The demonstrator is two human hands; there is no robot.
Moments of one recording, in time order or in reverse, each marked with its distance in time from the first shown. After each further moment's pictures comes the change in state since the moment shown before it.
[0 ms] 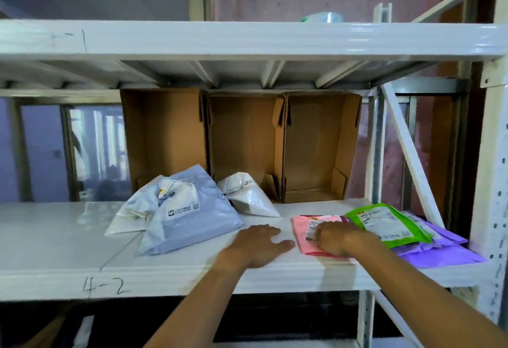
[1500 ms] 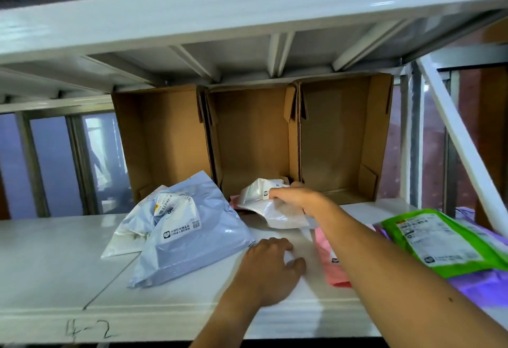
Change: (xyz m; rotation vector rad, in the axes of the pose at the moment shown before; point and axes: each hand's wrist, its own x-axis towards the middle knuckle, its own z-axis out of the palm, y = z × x) left_hand 0.010 -0.007 0.008 -0.026 0.224 -0.015; right_hand 0.124 -0.071 -0.071 1.091 0.130 0.009
